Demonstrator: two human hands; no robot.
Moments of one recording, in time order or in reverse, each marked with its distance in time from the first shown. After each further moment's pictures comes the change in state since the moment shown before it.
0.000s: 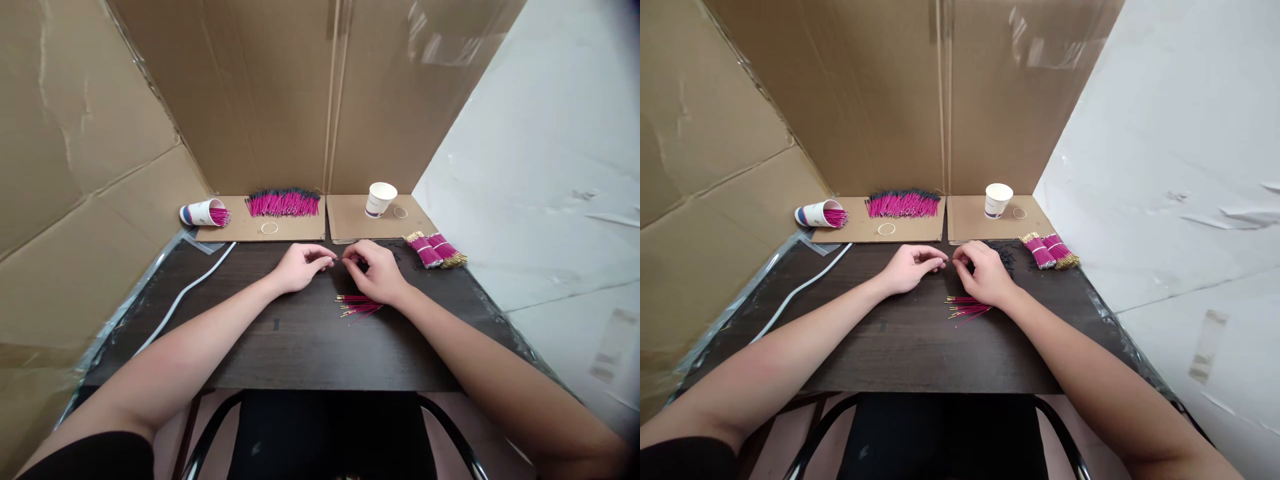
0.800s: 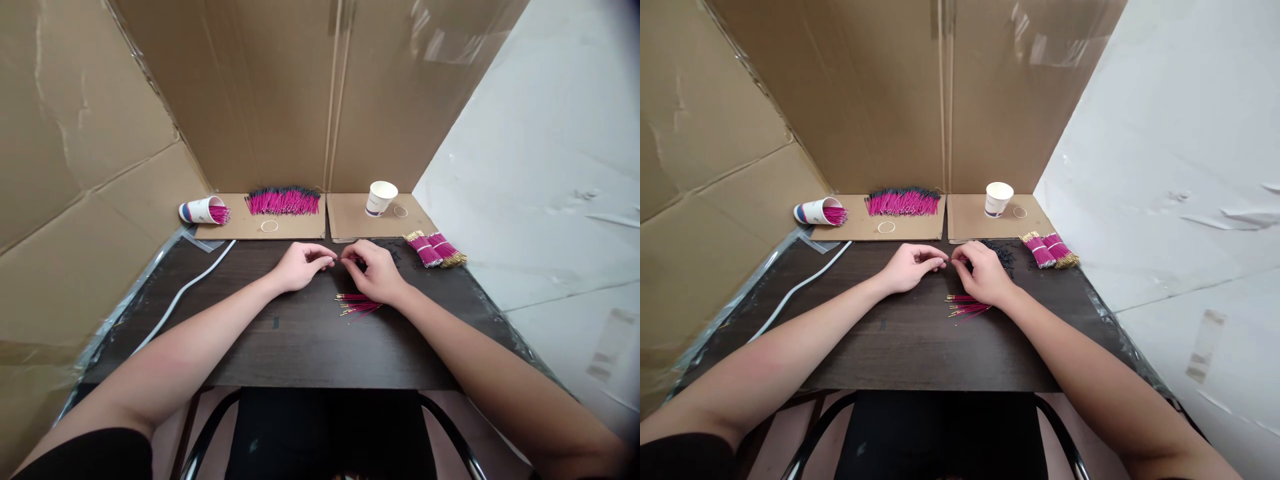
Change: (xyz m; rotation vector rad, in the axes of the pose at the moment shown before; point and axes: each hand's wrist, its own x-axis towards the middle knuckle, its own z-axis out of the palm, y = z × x) left_hand -0.001 -0.001 0.001 0.024 -0.008 0.011; right_hand 0.000 -0.003 0.001 0.021 -0.041 0.018
